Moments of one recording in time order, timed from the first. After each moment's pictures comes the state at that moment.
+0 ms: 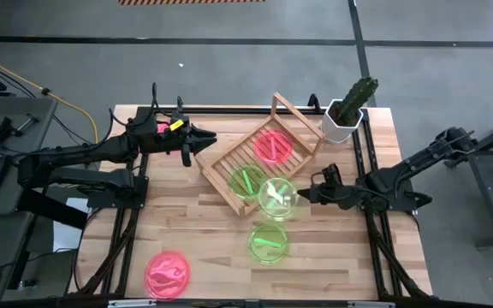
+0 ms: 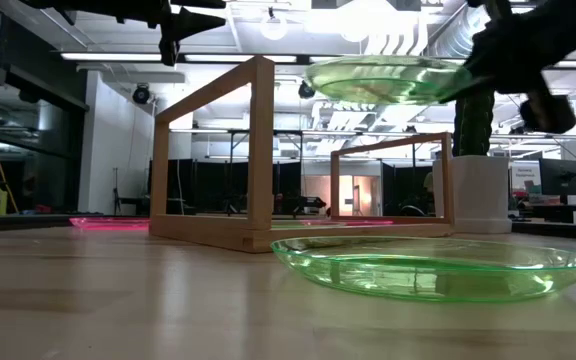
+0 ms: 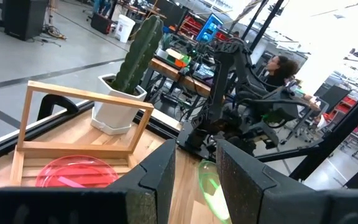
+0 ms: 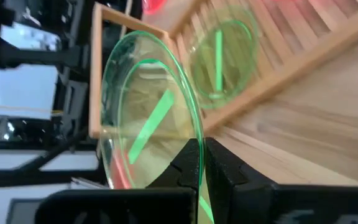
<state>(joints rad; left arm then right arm) 0.29 0.89 0.67 0.18 0.12 -0.43 0.43 0.96 0.50 -0.12 0.57 1.56</state>
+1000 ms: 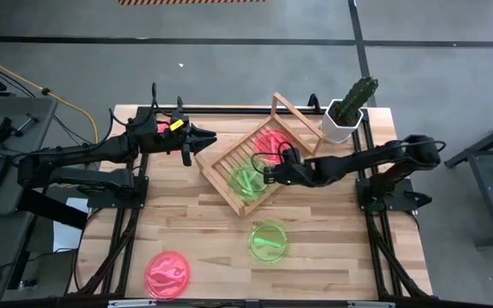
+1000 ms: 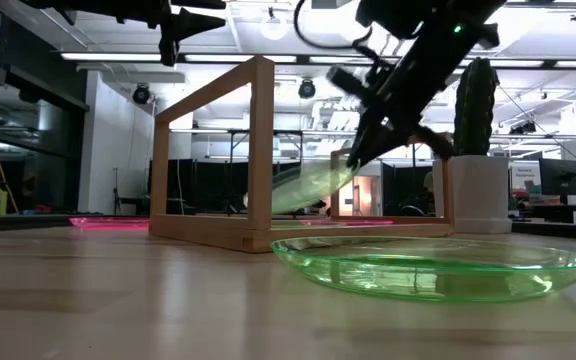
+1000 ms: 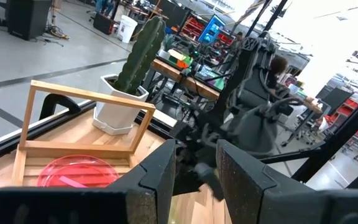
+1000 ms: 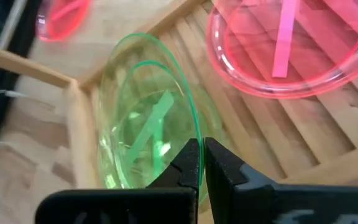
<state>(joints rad) 0.29 0.89 0.67 0.18 0.11 -0.44 0.04 1.56 0.92 -0.27 0.45 1.28</state>
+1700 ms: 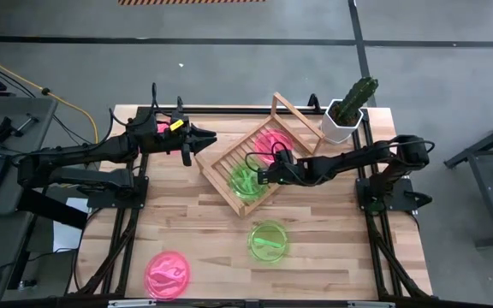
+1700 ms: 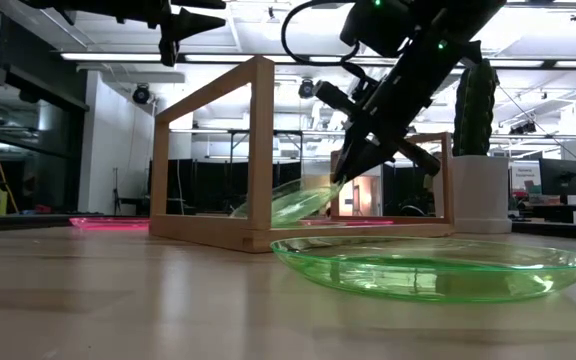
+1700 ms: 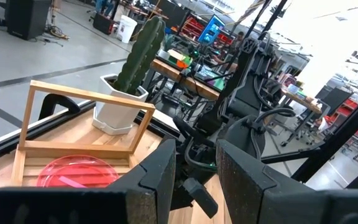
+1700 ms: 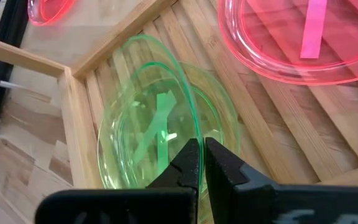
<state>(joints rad) 0.29 0.89 0.67 0.18 0.11 -0.44 0.01 1.65 0.94 -0.18 0.37 1.28</state>
